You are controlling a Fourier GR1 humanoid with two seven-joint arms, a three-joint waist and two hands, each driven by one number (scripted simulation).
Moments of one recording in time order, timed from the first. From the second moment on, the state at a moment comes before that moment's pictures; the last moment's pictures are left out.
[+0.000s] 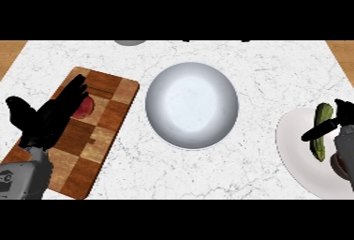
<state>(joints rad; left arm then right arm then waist) -0.21 0.28 0.08 -1.49 0.14 -0.15 0.27 -0.43 -0.45 -0.18 -0.95 0.73 0.15 0.75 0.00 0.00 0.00</state>
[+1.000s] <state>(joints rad) -0.21 0.26 0.12 -1.50 0.12 -0.20 0.28 -0.47 -0.46 -0.16 -0.84 0.82 0.04 0.59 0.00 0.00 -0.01</state>
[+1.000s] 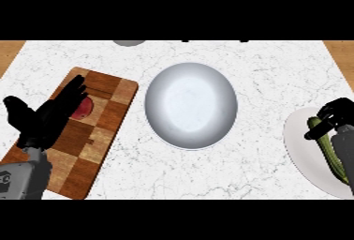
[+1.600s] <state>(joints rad) -0.18 0.26 0.15 -1.50 0.11 -0.19 0.28 -0.21 -0.39 0.05 -1.29 0.83 0.14 0.47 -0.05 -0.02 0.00</state>
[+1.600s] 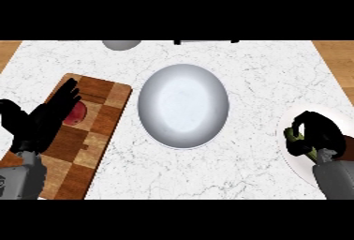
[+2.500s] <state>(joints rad) -0.16 0.27 0.16 -1.53 0.12 -0.20 0.28 0.15 -0.47 0.24 -2.35 0.83 0.51 0.79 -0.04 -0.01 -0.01</state>
